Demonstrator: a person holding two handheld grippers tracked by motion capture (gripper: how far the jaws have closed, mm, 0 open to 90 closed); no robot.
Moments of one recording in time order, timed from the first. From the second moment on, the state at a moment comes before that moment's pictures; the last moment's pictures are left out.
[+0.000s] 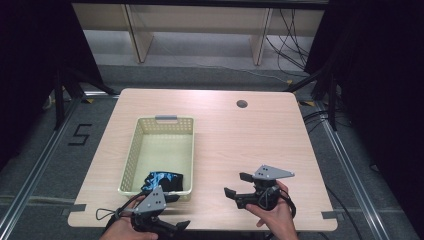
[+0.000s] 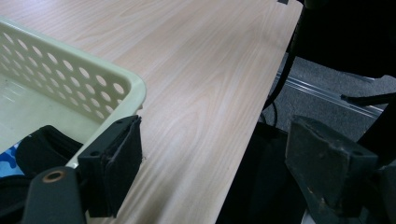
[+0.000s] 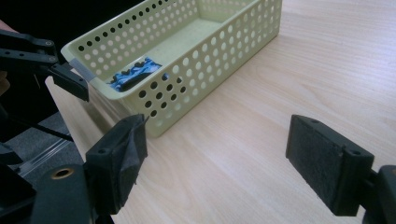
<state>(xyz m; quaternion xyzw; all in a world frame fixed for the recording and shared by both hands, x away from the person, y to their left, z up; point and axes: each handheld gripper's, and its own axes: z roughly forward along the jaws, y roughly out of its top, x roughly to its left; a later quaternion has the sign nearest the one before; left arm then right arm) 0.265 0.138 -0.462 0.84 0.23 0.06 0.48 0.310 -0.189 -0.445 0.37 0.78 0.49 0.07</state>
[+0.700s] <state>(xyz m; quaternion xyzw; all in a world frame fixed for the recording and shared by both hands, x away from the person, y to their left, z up) 0.253 0.146 -0.486 0.85 0.24 0.06 0.46 0.287 -0.202 -0.464 0.37 0.79 0.48 0.08</state>
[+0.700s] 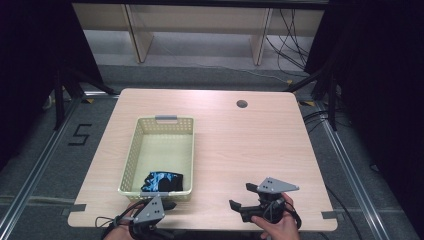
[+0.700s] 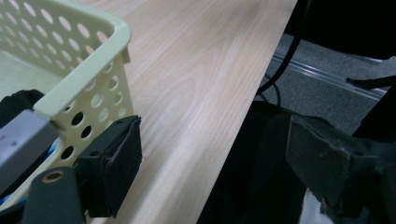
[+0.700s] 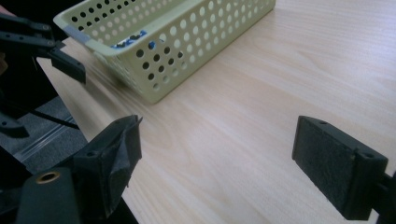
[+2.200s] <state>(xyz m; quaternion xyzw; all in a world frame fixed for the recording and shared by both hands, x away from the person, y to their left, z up) 0.254 0.163 -0.499 0.87 0.24 0.08 0.43 0.243 -0.223 -0.490 0.38 0.83 0.39 0.09</state>
